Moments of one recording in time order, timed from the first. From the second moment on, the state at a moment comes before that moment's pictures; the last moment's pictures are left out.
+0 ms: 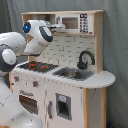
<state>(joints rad) -1.01 -0.55 1.14 -1.91 -0.28 3.07 -1.66</state>
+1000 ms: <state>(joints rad) -0.86 -0.55 1.01 -1.99 -0.27 3.10 -1.66</state>
